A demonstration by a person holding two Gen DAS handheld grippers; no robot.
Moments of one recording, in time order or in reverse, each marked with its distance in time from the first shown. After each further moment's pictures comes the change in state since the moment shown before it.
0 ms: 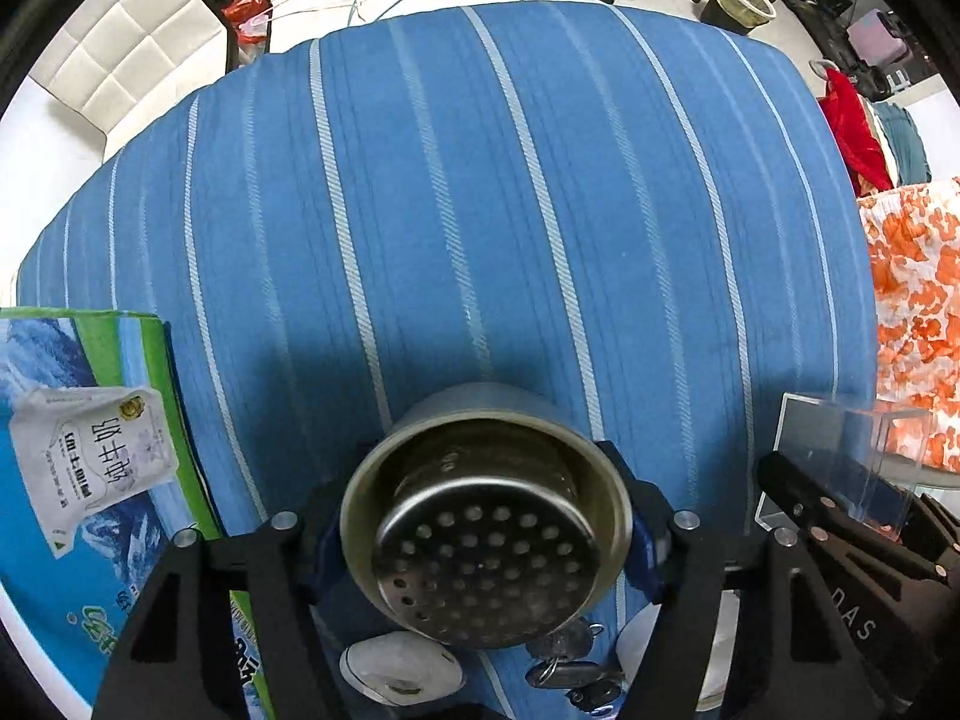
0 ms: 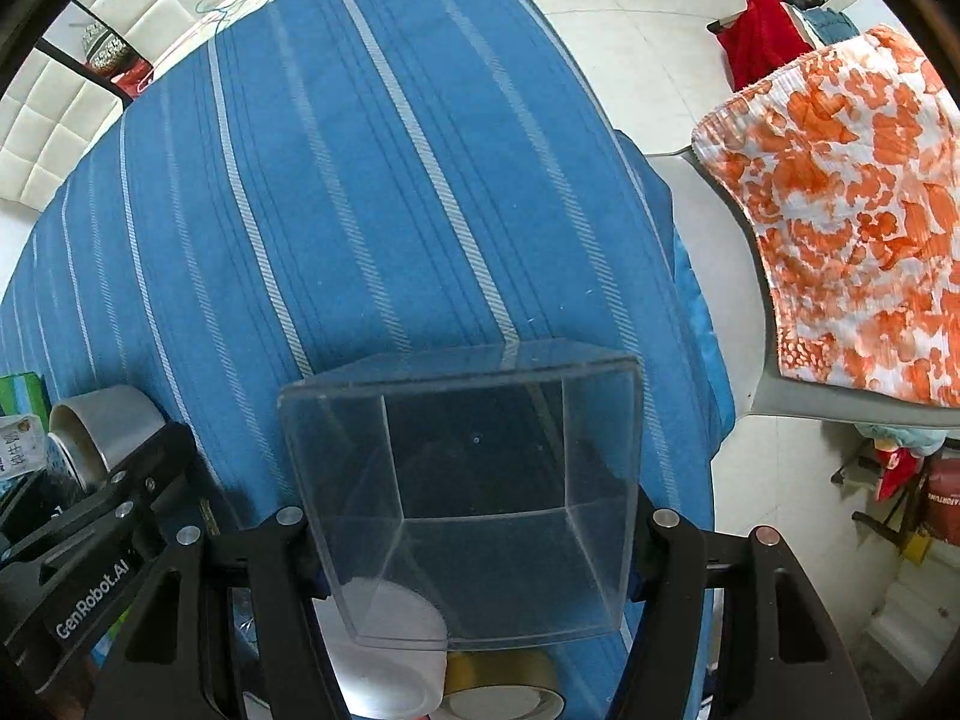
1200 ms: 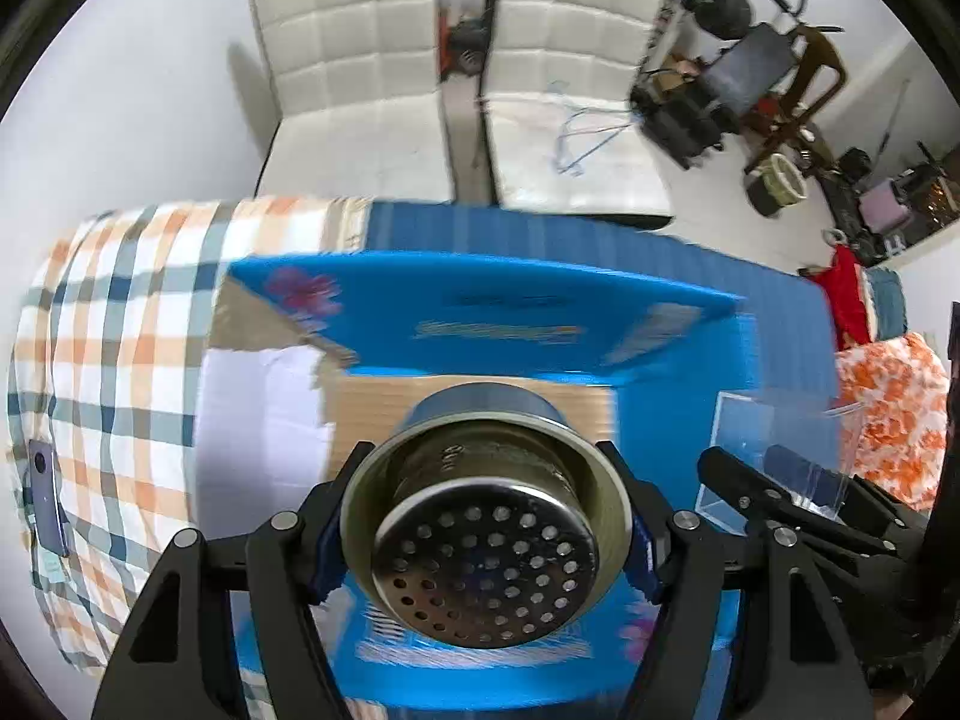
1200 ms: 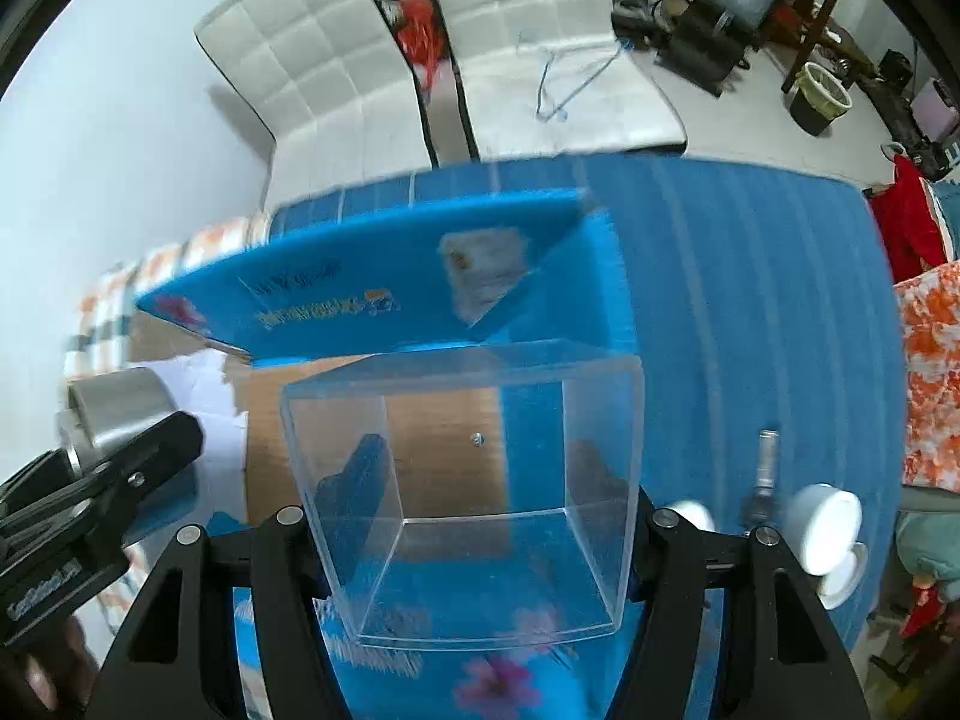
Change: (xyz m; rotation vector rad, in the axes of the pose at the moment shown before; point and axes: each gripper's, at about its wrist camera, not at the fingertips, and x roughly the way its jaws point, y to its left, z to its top) left arm -0.149 0.295 -0.128 -0.255 -0.278 -0.064; right arm -0.095 0.344 -0.133 -0.336 -0.169 0.147
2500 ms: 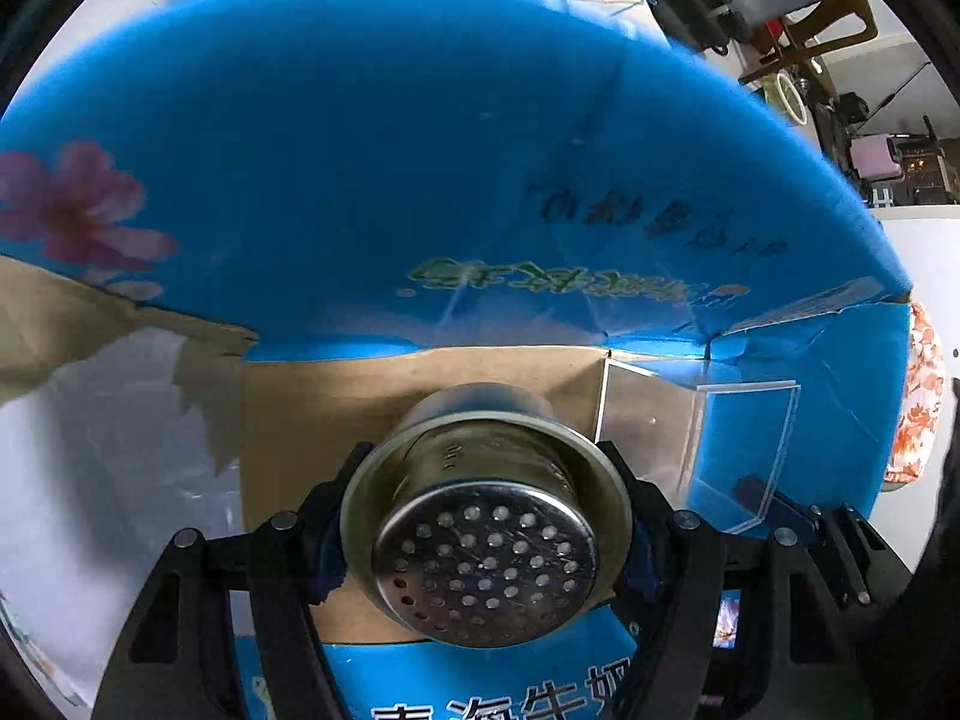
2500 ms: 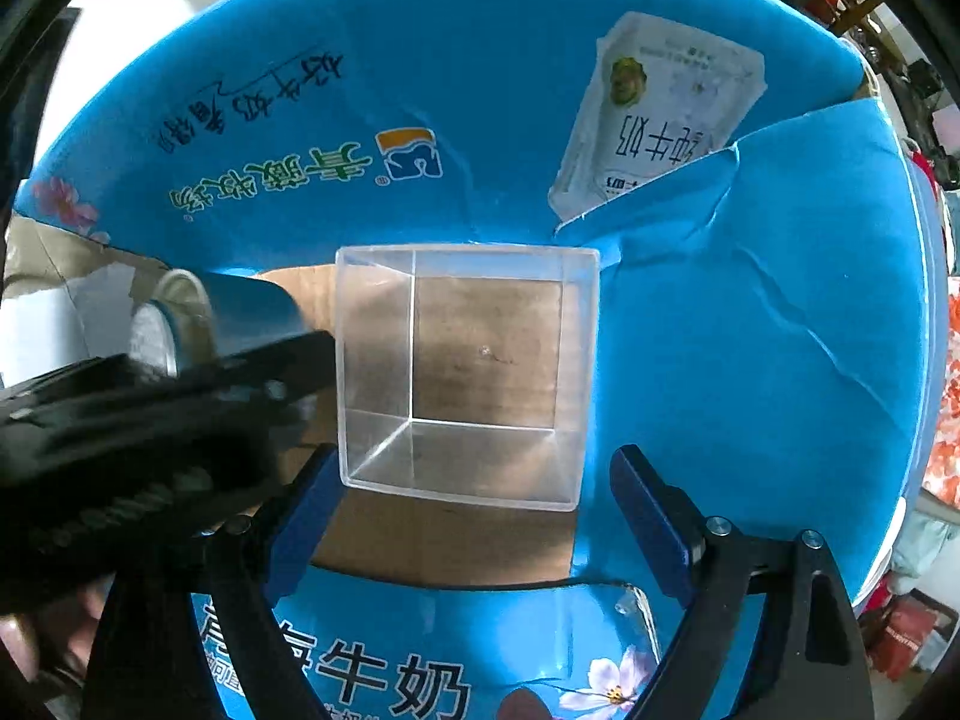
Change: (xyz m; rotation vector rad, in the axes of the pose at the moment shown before) left arm 0.116 0.031 0.021 0.009 0.320 -0.146; right arm 0.091 0.056 0.023 -0.041 0.217 -0.072
